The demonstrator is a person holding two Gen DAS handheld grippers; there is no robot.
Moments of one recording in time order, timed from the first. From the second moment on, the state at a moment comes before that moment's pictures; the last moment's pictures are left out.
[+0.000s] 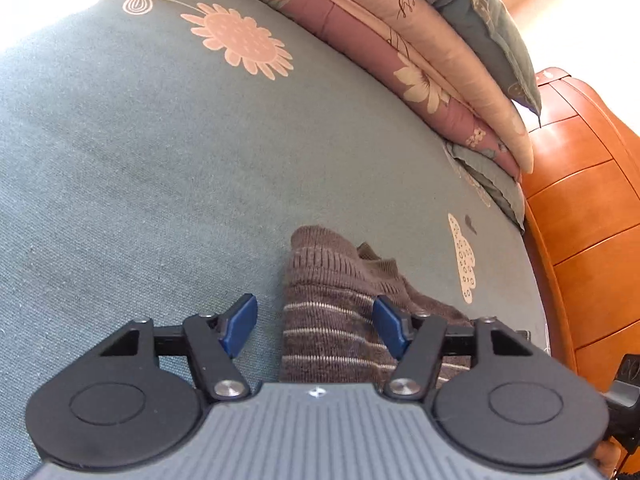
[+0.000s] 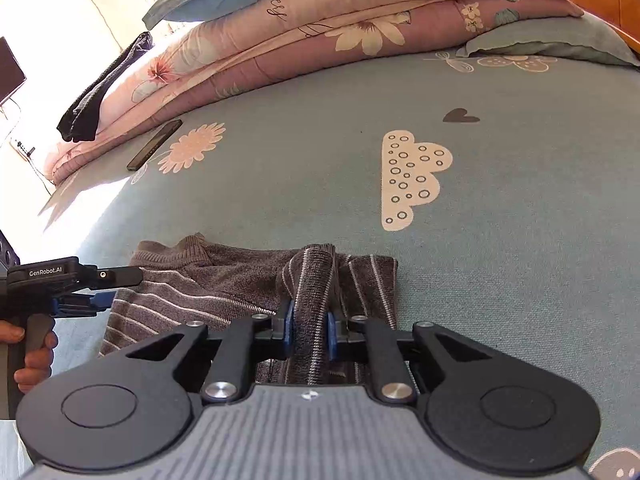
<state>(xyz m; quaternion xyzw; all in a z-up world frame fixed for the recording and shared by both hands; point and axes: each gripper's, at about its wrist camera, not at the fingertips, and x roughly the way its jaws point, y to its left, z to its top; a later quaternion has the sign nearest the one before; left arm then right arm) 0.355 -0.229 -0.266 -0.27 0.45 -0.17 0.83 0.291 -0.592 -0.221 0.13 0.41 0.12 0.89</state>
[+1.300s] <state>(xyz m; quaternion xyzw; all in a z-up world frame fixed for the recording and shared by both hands) 0.214 -0.359 -0.197 -0.07 0.42 -0.41 0.81 0.095 -0.601 -0.219 0.19 0.46 0.09 0.86</state>
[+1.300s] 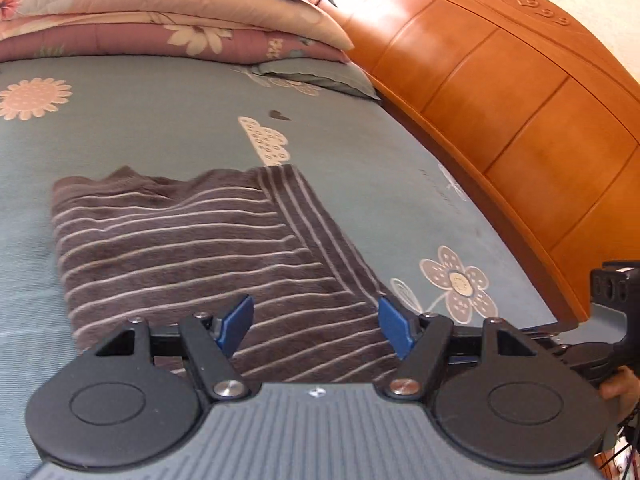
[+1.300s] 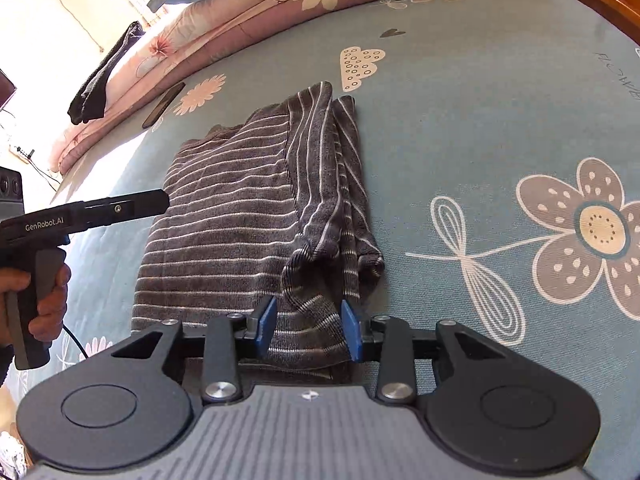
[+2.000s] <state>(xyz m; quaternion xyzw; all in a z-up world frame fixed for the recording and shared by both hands) 0.218 -0.422 -0.200 -0.14 0.46 -0.47 0.74 0.073 -0.635 -0.244 0.30 0.46 0.04 0.83</state>
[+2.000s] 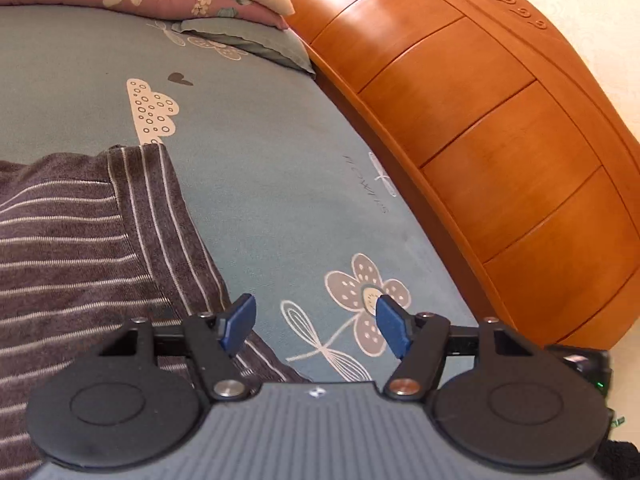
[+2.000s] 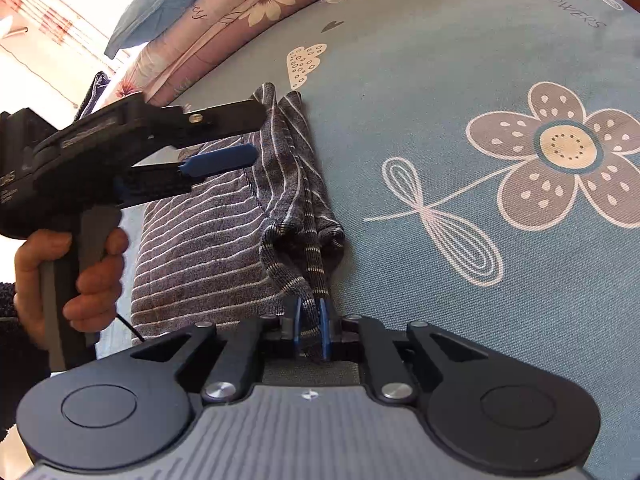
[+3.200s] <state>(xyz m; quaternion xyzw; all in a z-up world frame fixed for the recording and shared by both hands) 0.134 -0.295 -0.233 0.06 0.46 -0.40 0.79 0.087 -0.613 -0.234 0.27 0.44 -0.01 0.85</state>
